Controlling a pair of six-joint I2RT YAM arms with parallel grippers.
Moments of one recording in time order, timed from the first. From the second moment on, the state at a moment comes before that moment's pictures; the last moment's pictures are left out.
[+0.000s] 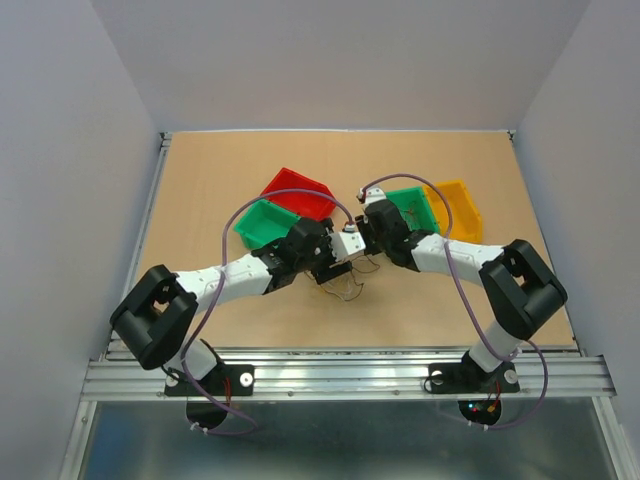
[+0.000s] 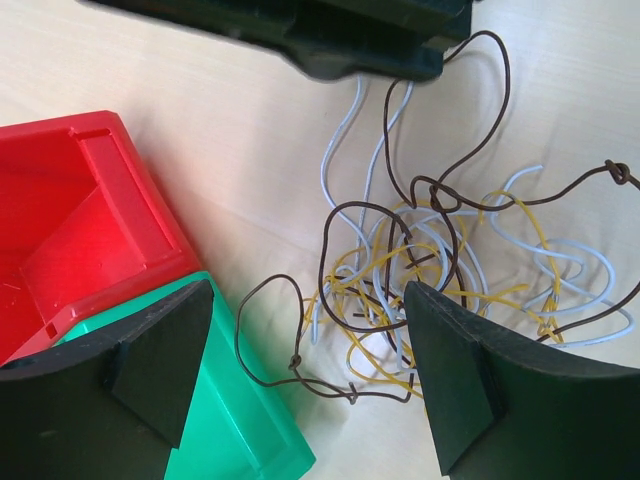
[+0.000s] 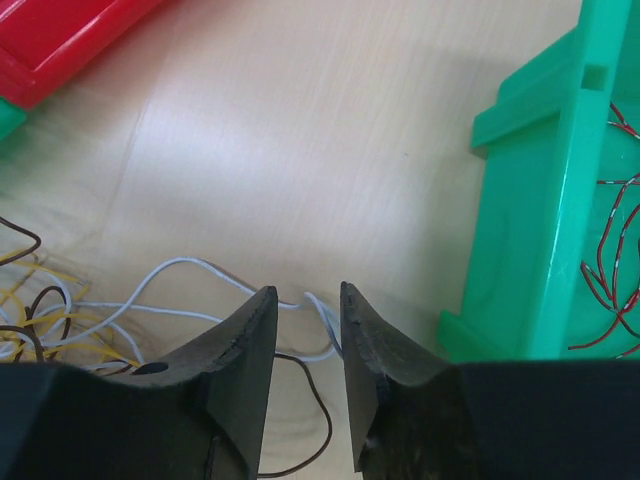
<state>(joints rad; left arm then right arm) -0.82 1.46 0.79 0.06 0.04 0.48 0.65 1.65 0.91 0.03 0.24 0.18</state>
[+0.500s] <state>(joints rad) -0.82 1.48 0.79 0.04 0.04 0.48 0.65 1.64 0.91 -0.02 0.24 0.18</state>
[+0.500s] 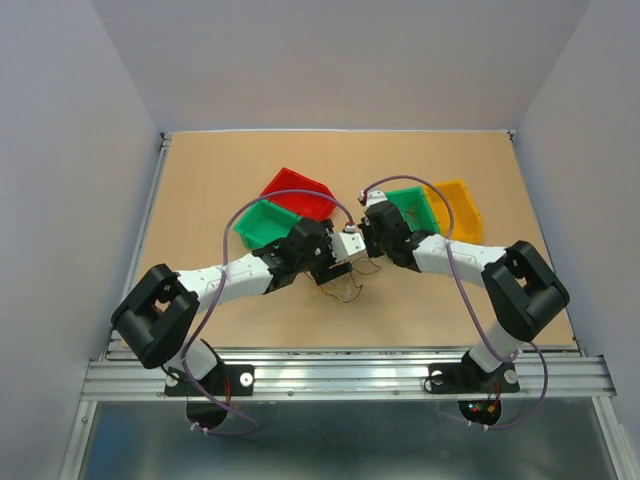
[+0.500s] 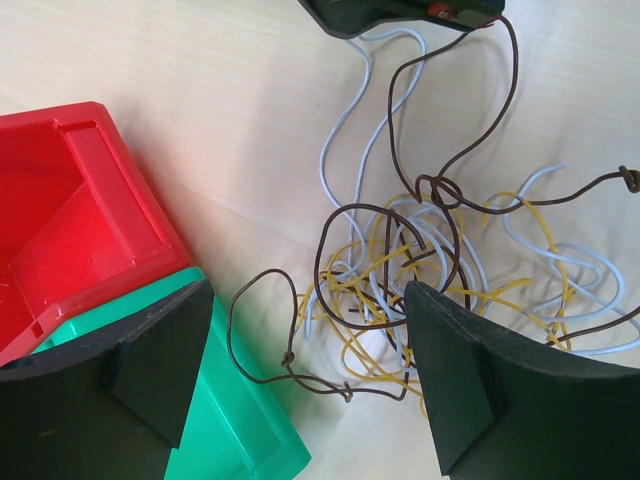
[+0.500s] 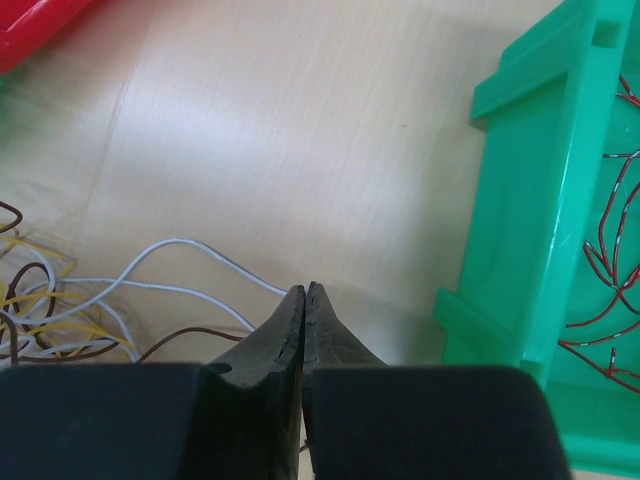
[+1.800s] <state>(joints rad) -0.52 1.19 0.69 0.28 0.19 0.29 0.65 1.03 1.20 0.03 -0.04 0.25</state>
